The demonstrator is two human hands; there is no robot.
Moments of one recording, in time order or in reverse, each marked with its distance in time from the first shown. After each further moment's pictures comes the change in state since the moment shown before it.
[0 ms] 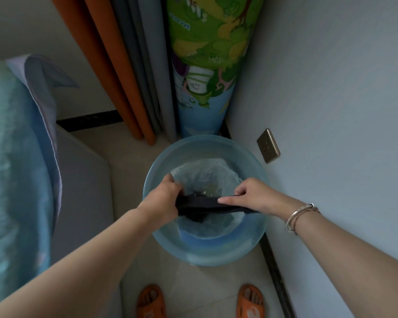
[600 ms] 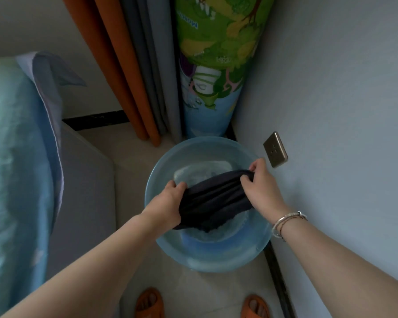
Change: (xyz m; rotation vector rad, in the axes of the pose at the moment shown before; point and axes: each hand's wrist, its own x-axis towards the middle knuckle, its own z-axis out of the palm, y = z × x) left_hand -0.001 0.001 0.012 -0.013 -0.024 -0.057; right_hand 0.023 0.009 0.010 0.061 0.563 -0.109
